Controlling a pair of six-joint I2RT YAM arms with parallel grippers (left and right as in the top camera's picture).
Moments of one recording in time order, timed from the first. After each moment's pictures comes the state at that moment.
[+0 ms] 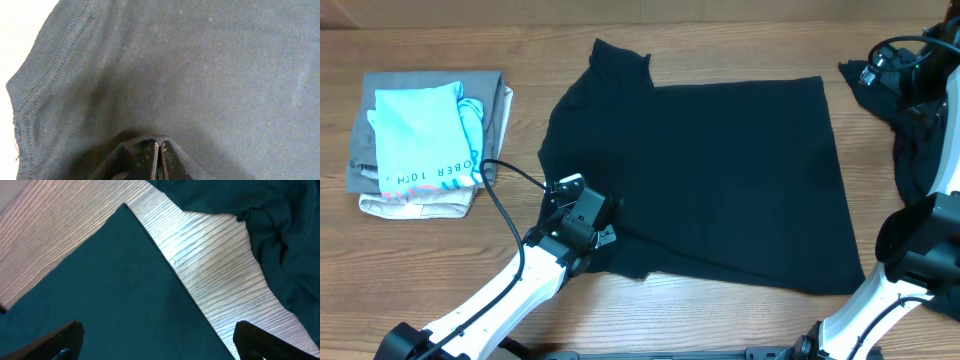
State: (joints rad) left arm -0.56 1.35 0.65 -0.43 -0.25 -0.86; right arm -0.35 2.06 2.13 -1.31 -0.12 0.28
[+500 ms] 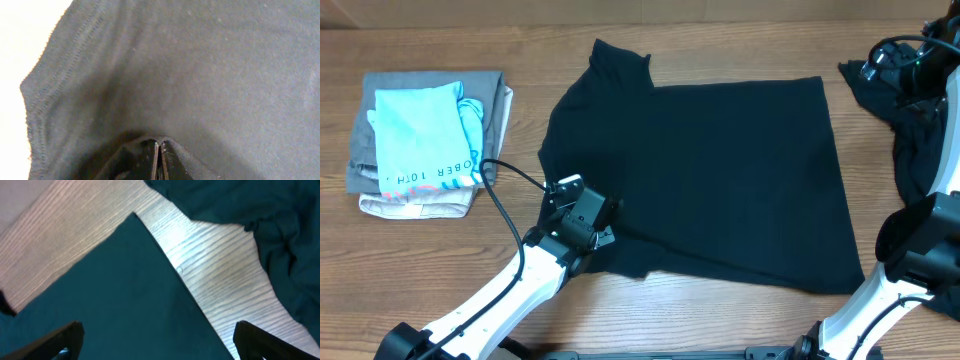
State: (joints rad) left arm -0.55 1.35 0.65 -0.44 -0.27 -0.85; right arm -0.35 2.06 2.13 -1.28 -0.15 0.28
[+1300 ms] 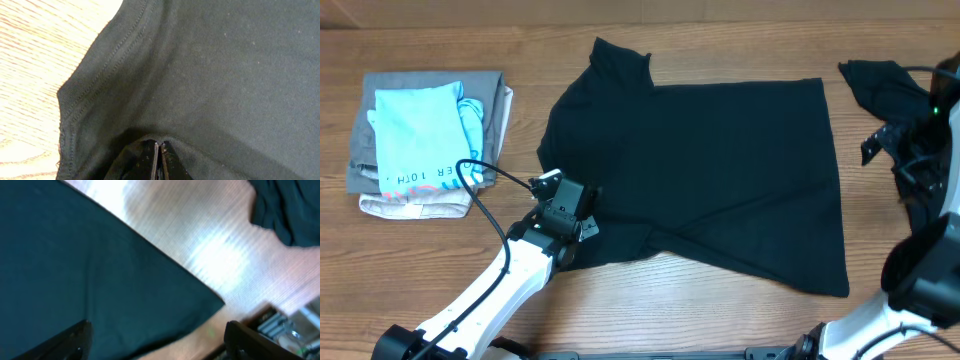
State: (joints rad) left arm -0.43 1.35 0.65 -0.45 -0.25 -0.80; right arm -0.41 1.86 1.75 -1.56 0.01 0.55
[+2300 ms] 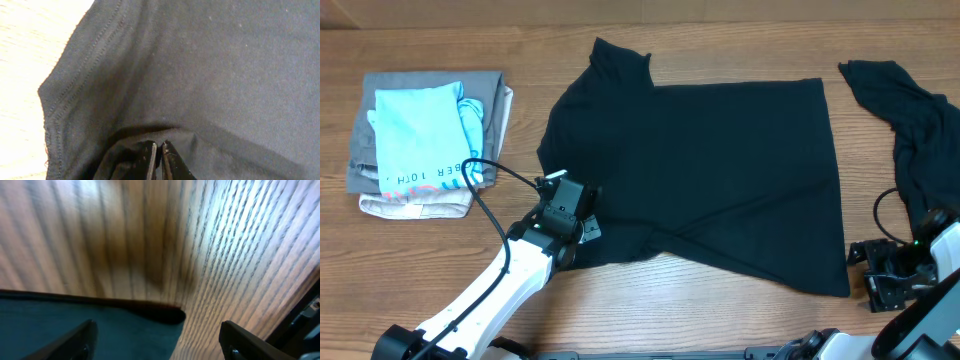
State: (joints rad) left arm -0.43 1.35 0.65 -0.45 -0.19 -0.75; right arm -0.74 1.54 0.83 -1.06 -0.06 0.71
